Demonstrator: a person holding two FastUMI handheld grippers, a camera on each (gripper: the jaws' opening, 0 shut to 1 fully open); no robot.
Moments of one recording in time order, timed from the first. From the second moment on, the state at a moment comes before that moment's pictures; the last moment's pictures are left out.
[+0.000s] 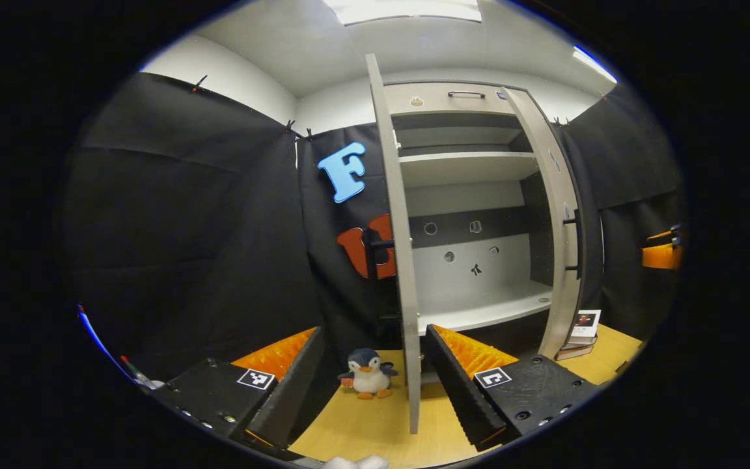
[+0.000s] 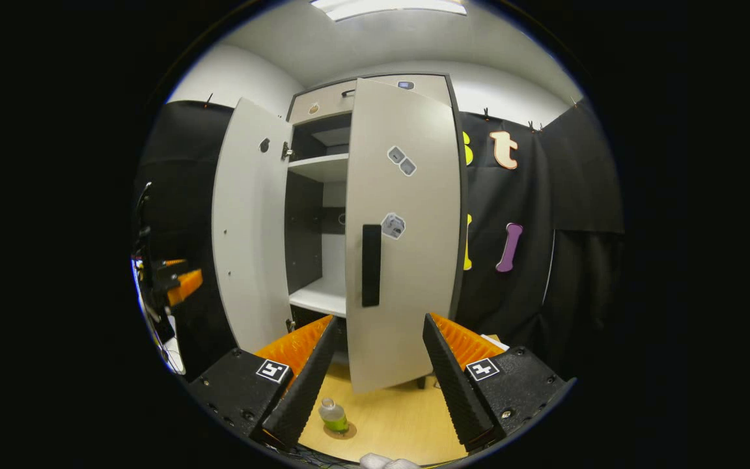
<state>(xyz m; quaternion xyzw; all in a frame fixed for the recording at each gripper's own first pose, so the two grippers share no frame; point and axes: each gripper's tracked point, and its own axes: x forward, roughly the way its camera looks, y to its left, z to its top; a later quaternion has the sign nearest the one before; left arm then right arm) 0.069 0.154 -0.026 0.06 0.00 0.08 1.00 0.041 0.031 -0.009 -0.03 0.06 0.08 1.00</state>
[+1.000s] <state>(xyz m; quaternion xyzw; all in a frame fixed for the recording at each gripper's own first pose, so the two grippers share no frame) 0.150 0.210 -0.011 0.03 0.00 0.11 0.99 -0.014 0.000 -0.031 -0.01 0.09 0.01 1.00</state>
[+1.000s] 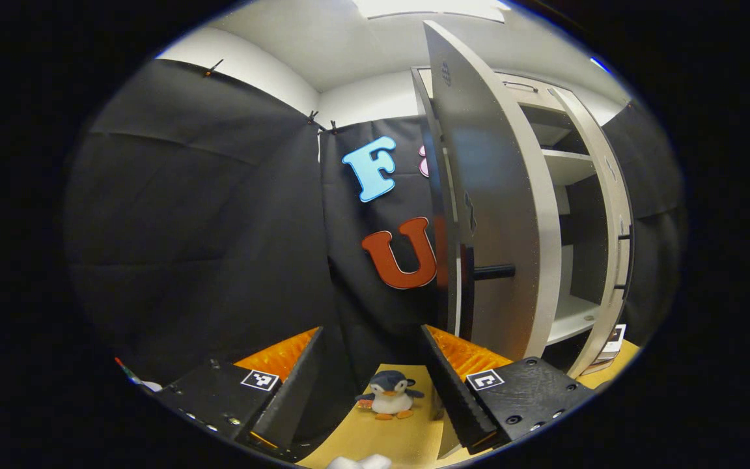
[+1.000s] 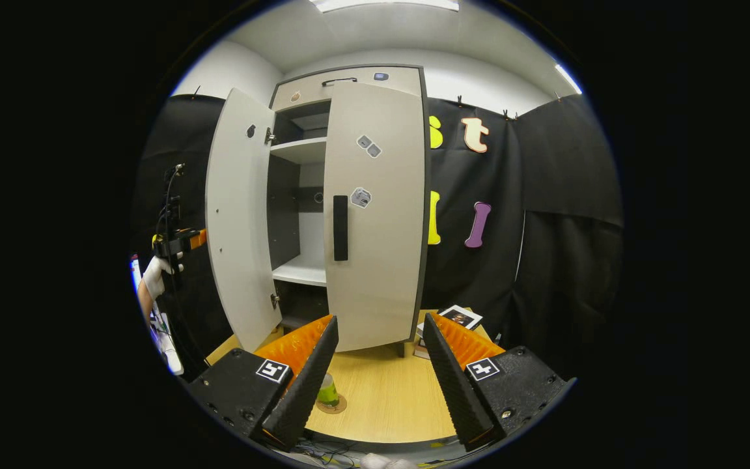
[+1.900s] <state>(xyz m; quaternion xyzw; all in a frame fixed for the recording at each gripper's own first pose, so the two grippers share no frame) 0.160 0.081 -0.021 -0.01 0.01 0.02 1.00 -0.019 -0.038 -0.028 0.00 0.08 0.01 1.00</state>
